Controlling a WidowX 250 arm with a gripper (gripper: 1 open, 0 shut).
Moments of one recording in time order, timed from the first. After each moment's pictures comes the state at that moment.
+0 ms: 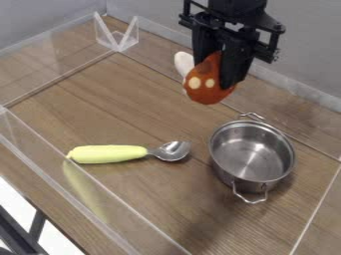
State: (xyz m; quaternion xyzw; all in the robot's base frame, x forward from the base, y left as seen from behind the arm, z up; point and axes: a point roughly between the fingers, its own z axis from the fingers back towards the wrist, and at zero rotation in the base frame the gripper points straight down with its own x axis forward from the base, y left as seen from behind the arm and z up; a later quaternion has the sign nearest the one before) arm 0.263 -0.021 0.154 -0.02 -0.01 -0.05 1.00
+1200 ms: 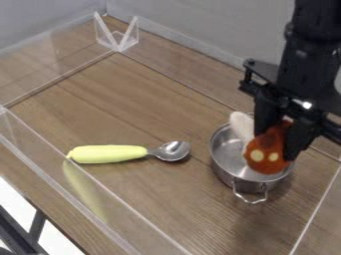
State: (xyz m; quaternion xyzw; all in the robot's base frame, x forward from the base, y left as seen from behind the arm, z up) arm 0.262 -0.093 0.113 -0.02 -0.03 -0.07 1.00
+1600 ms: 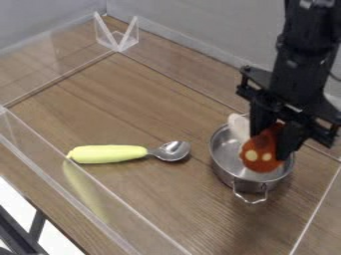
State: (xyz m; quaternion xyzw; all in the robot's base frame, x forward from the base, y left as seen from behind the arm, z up) arm 0.278 -0.079 0.095 -0.02 -0.03 -0.07 1.00
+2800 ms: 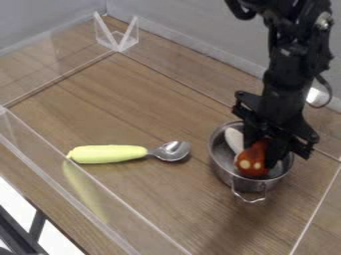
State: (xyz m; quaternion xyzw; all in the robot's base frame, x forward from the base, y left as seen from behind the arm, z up) arm 0.315 -0.067 0.040 -0.01 -0.04 -0.07 1.00
